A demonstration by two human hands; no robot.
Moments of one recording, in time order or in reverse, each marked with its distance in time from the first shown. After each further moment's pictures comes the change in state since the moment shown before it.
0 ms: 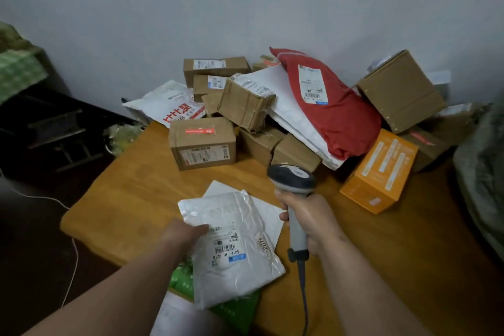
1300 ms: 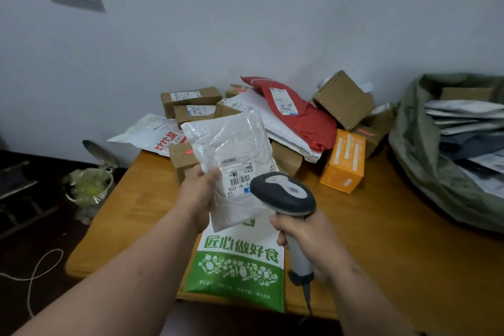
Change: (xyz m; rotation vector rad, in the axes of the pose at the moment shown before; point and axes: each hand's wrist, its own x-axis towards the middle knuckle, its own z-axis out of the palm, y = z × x) left_hand -0.054 0.063 -0.067 -0.636 -0.449 0.467; right_hand -0.153 0.007 0.075 -0.062 0.088 -0.300
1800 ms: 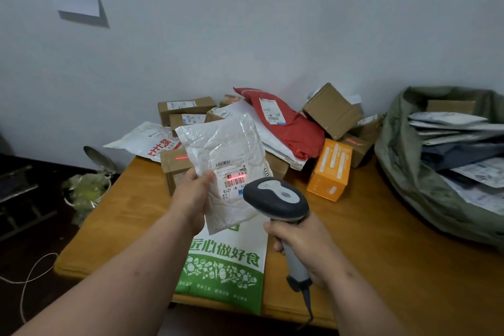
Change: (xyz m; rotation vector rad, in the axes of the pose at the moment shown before) left_hand -0.028 -0.001 0.035 -0.036 0.041 0.020; right_hand -0.022 -0.011 -0.042 -0.050 -0.088 -0.020
